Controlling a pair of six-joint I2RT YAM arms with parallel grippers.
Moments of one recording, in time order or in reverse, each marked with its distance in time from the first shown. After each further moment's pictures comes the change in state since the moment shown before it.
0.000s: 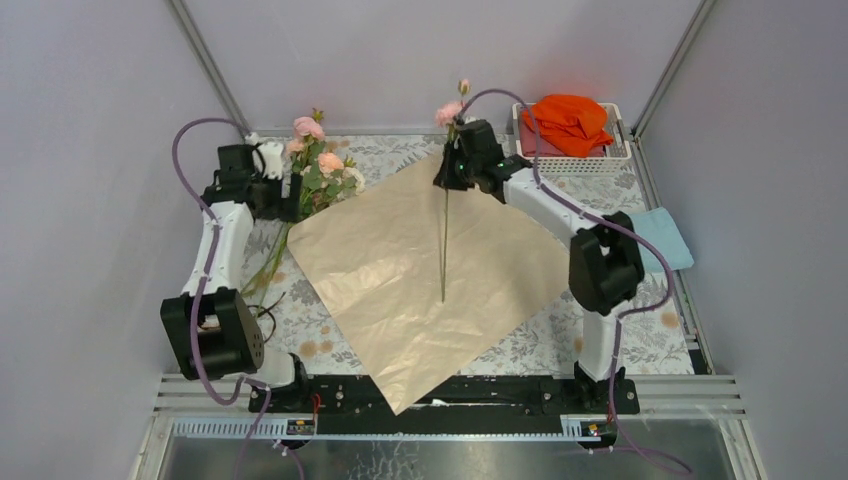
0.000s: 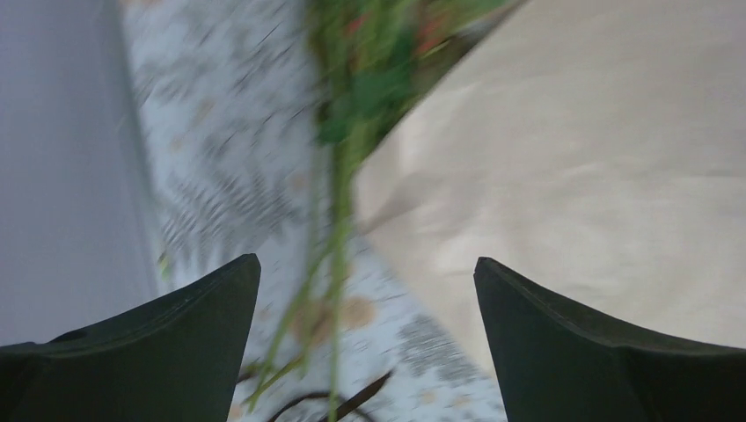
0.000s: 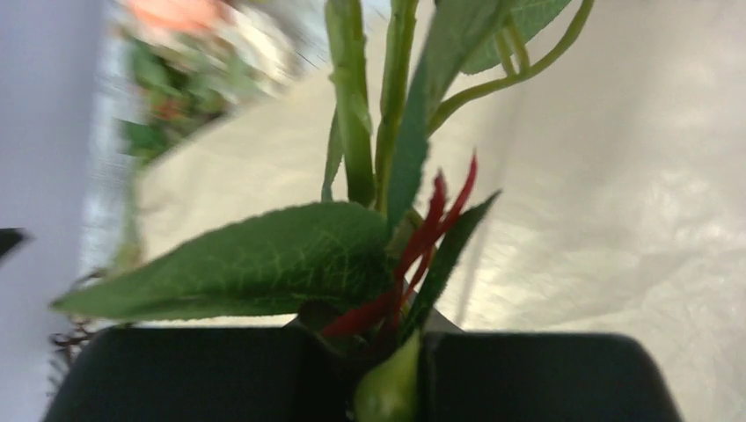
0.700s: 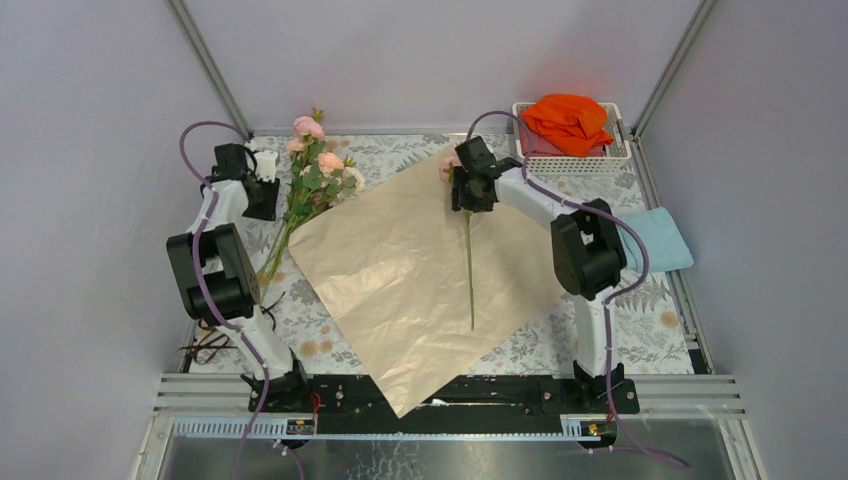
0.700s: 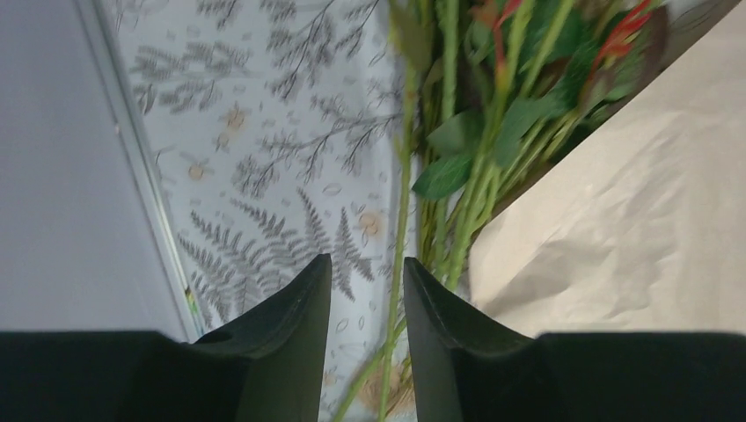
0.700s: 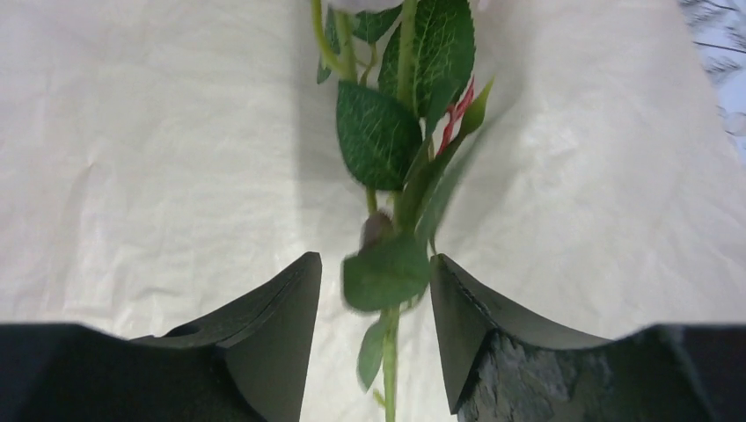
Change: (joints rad) left arm 0.202 0.369 0.062 0.082 -0.047 0.175; right arm -0.044 0.255 0.080 -0.298 0.216 -0.066
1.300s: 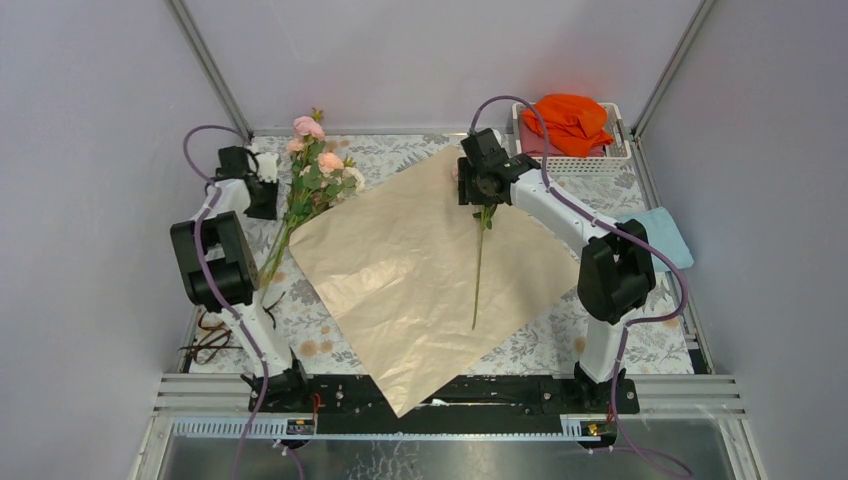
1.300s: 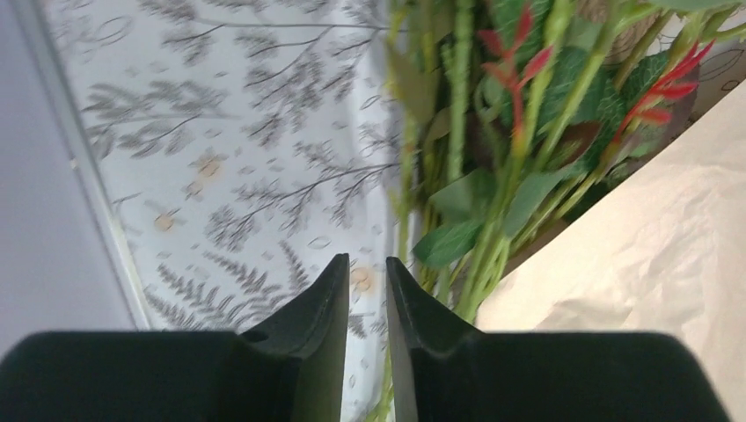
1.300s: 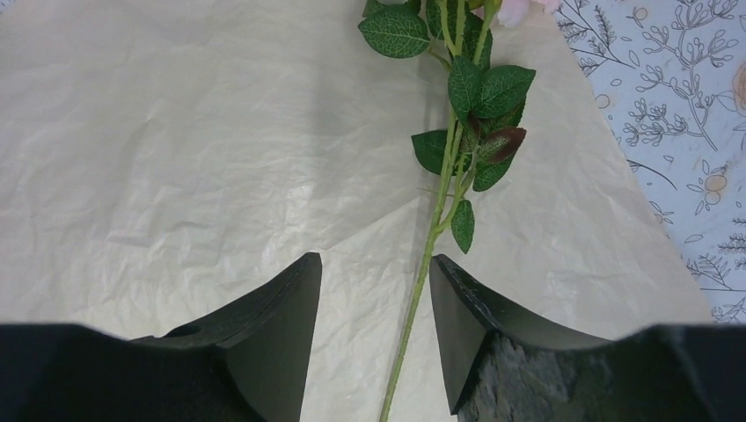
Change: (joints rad) left arm -0.021 0.146 0.058 0.074 0.027 -0.037; right arm 0.042 -0.262 -0.087 -0.072 0.101 -0.059
